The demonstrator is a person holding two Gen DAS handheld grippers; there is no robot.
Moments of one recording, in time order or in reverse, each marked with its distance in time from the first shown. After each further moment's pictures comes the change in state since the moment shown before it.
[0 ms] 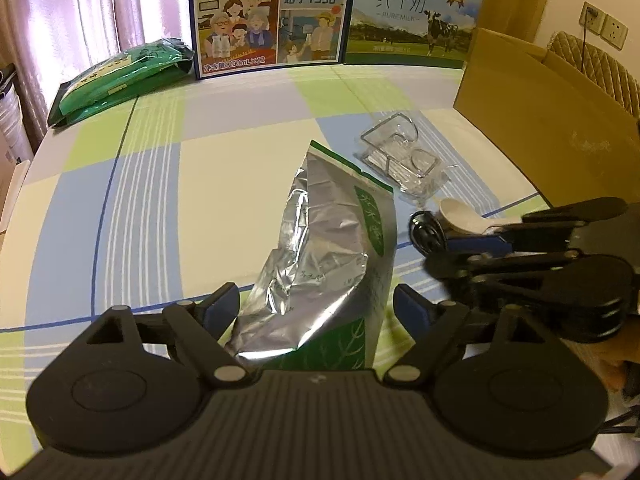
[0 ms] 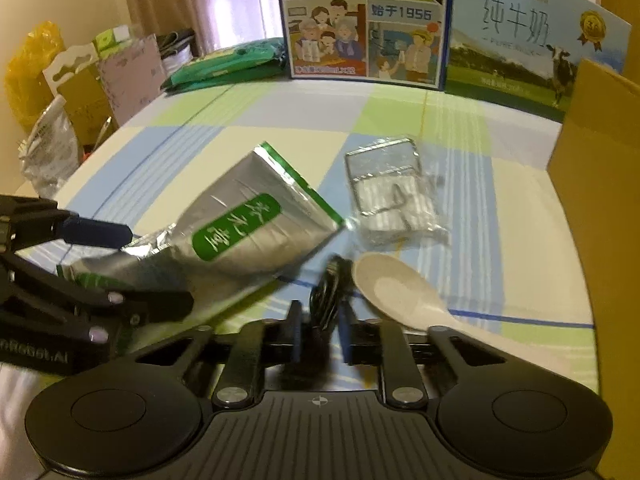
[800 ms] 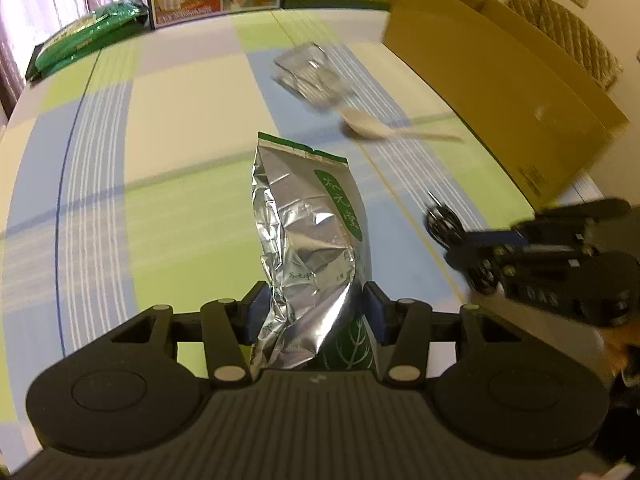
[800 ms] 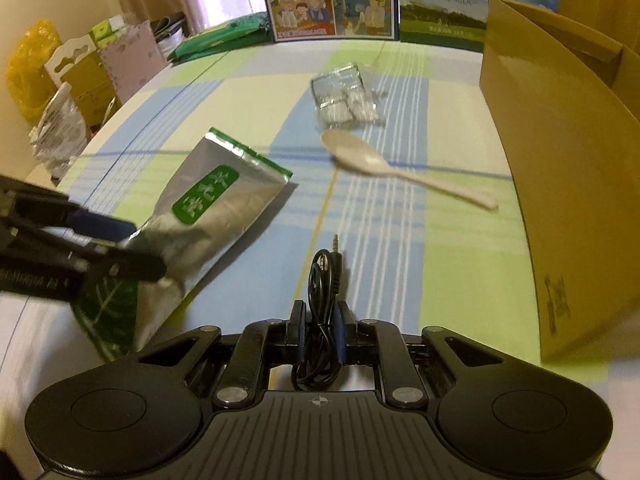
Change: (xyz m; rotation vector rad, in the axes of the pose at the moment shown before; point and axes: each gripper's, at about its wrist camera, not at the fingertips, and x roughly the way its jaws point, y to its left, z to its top) left arm -0.058 -0.066 -0.052 0.016 0.164 -0.084; right arm -0.094 -0.013 -0.083 0.061 0.089 0.017
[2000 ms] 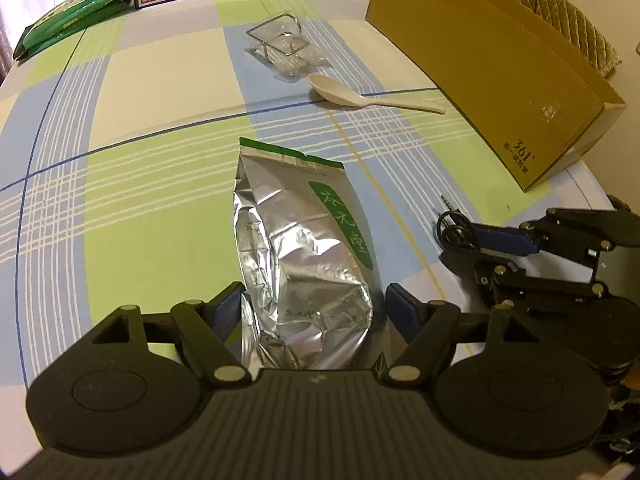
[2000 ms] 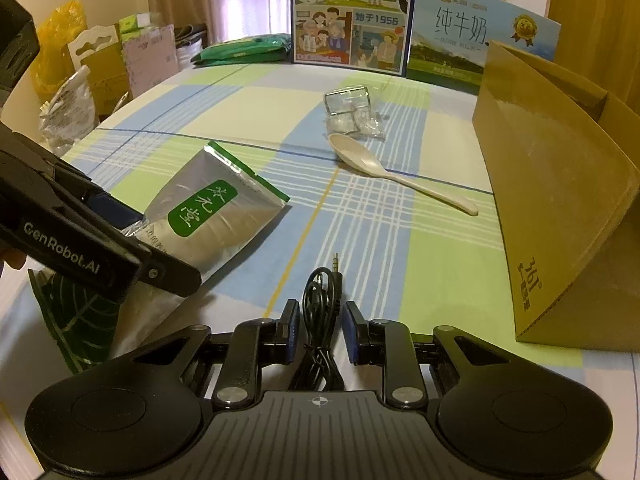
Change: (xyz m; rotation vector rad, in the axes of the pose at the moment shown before) left arm 0.020 -0.023 -0.010 -0.033 0.019 -0.012; right arm -0.011 0.011 -0.043 -0.140 -0.129 -0.063
